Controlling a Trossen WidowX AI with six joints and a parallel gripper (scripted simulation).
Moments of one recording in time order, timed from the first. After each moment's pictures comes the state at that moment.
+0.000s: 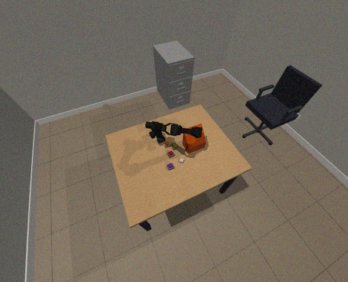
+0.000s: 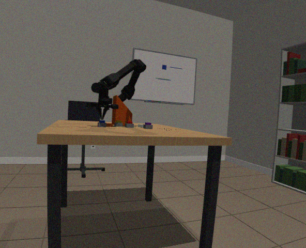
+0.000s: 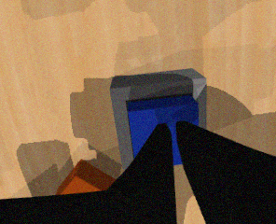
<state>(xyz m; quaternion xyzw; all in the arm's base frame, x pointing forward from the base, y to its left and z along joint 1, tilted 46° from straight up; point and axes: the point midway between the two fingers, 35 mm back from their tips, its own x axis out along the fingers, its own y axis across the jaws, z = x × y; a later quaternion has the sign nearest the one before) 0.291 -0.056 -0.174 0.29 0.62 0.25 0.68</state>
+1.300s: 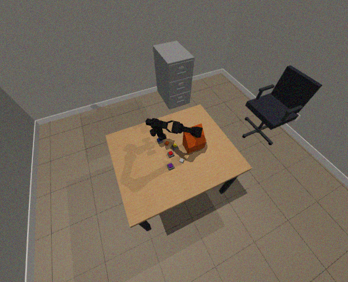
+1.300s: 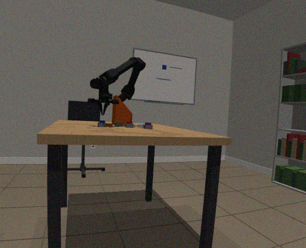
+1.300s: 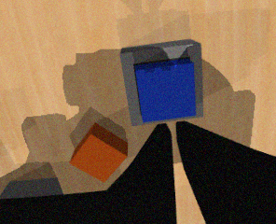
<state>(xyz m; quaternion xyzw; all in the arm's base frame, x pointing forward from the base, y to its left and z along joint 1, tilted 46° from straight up) 0.279 -0.074 -0.151 0.30 0.63 0.26 0.67</state>
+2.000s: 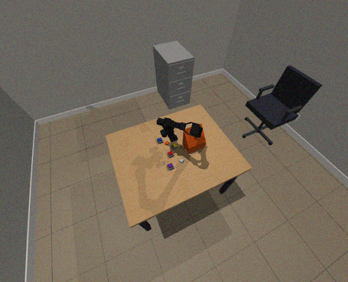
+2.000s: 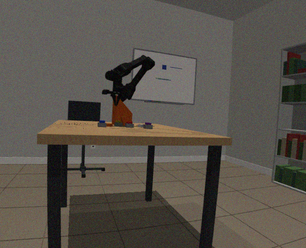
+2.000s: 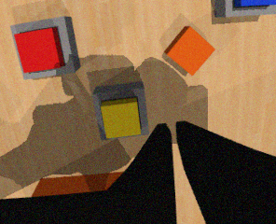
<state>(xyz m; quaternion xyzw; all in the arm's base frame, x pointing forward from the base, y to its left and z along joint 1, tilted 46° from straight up) 0.211 -0.048 -0.045 0.29 0.63 0.25 0.68</state>
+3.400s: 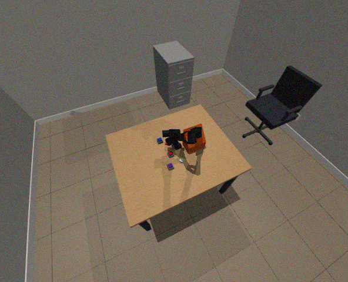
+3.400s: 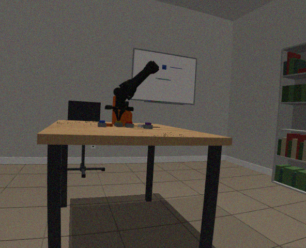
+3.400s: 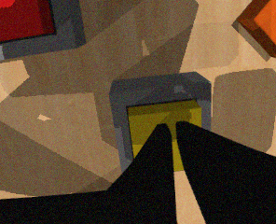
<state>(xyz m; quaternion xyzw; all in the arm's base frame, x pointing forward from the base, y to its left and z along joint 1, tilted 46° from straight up) 0.191 0.045 -0.094 0.29 0.63 0.25 0.68</state>
